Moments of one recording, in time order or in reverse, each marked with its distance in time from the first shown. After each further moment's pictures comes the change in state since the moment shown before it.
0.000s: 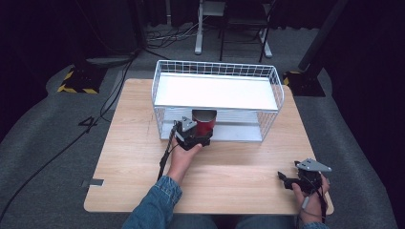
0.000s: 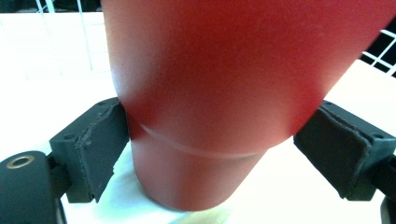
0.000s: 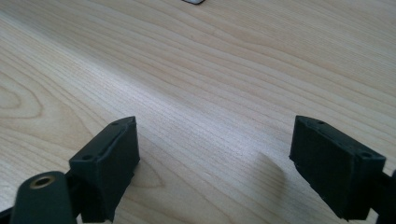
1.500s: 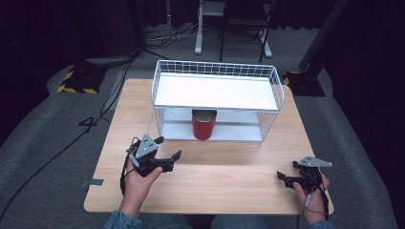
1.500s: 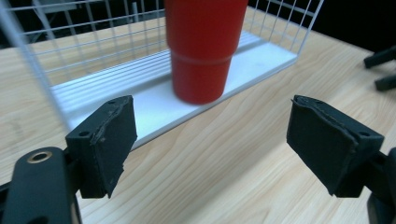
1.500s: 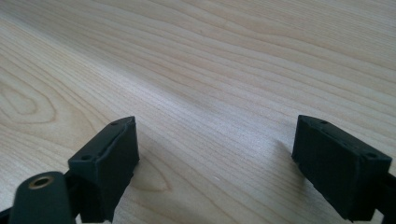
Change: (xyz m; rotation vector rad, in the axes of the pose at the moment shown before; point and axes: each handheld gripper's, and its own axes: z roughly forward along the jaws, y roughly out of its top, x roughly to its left) left arm 0.020 -0.012 -0.161 0.020 -0.052 0.166; right arm -0.009 0.003 0.006 0.037 0.096 0.066
